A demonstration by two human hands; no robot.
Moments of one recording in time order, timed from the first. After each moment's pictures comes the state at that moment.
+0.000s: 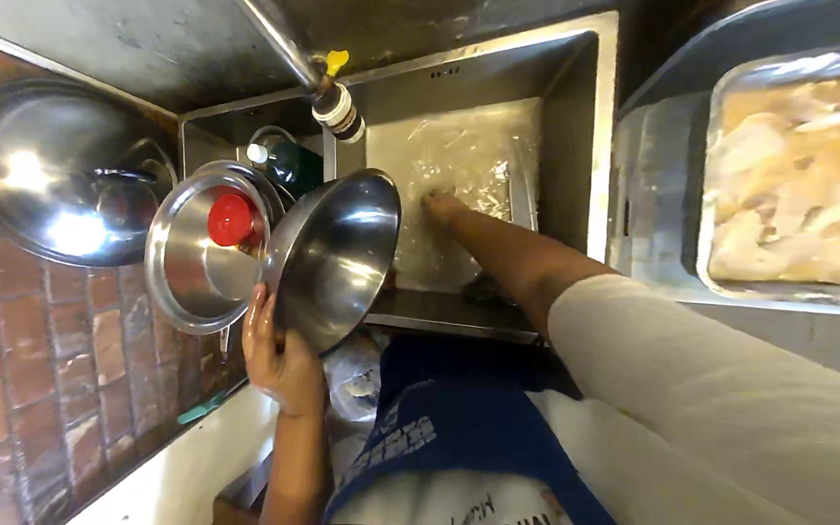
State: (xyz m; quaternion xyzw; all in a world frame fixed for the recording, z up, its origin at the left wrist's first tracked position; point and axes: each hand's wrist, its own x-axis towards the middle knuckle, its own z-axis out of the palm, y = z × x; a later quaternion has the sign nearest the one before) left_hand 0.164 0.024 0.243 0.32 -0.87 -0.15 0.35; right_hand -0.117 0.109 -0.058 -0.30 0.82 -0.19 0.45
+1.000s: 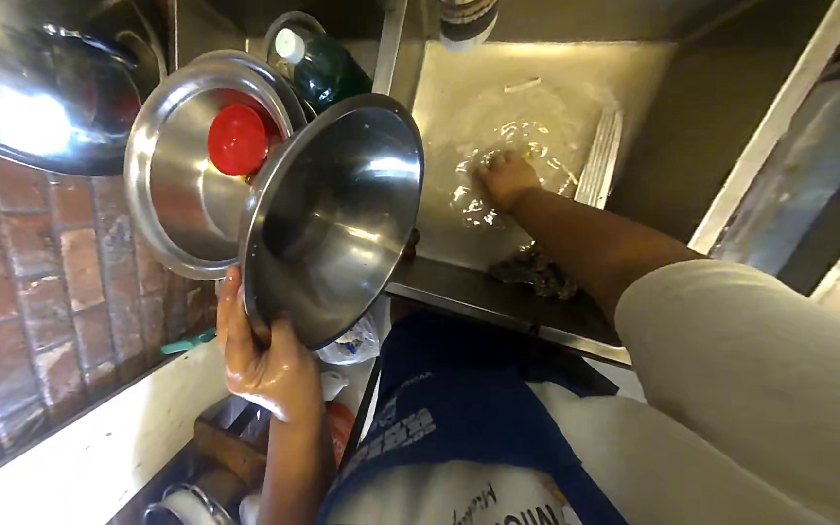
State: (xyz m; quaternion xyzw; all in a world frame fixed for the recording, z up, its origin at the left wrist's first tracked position) left_hand 0.194 0.016 0.251 0.46 -0.75 -0.23 0.42; right_hand -0.120 0.124 -0.069 -0.46 0.80 0.00 0.38
